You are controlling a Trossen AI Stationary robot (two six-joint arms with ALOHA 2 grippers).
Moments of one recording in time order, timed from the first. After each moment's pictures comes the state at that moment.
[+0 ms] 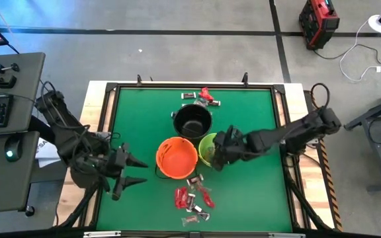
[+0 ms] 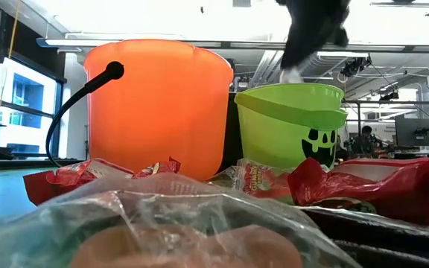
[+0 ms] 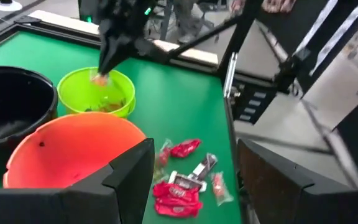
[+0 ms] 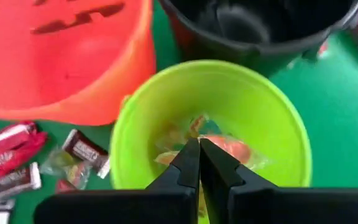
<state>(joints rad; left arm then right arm) -0.87 1.11 1.13 -0.55 -0.75 -0.66 0.30 1.56 1.29 -0.84 0.42 0.83</state>
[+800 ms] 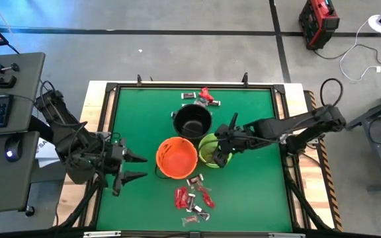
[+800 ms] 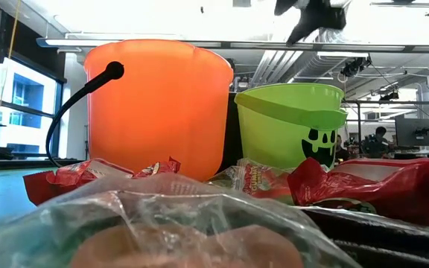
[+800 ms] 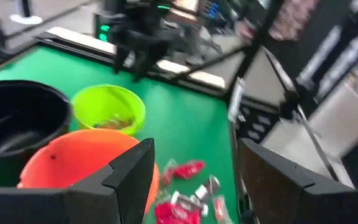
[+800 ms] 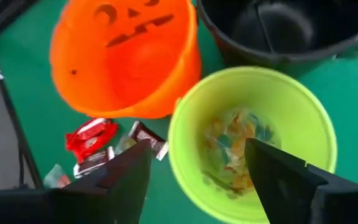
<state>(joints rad) -0.86 1.09 1.13 -0.51 -0.84 -0.67 0.26 1.50 1.41 -0.91 0.21 0.83</state>
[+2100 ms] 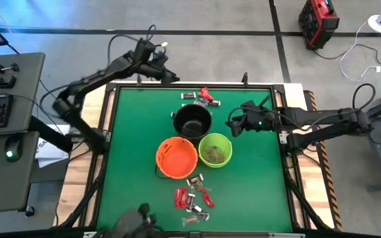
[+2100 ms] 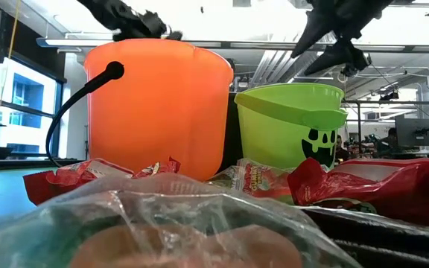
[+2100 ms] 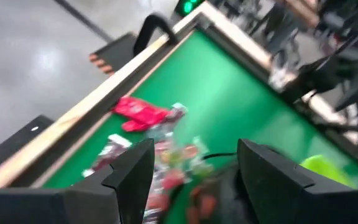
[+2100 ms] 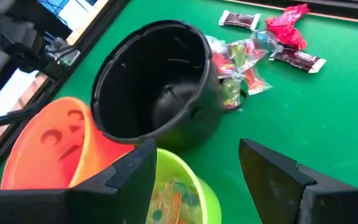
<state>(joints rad) 0.82 1.61 1.36 -0.45 0.52 -0.11 -0.03 1.05 0.89 -0.55 0.31 0.86</state>
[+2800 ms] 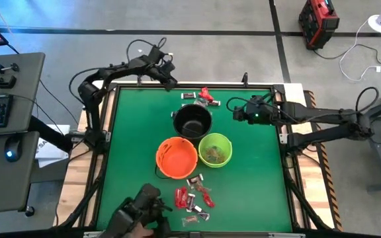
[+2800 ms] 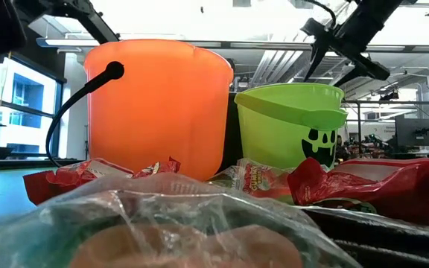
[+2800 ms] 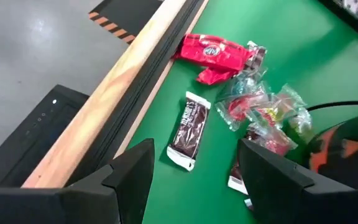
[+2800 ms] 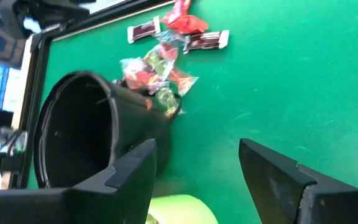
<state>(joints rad) 0.93 2.00 1.40 -0.38 0.61 0.22 -0.18 1.05 0.89 -0.72 0.32 1.30</state>
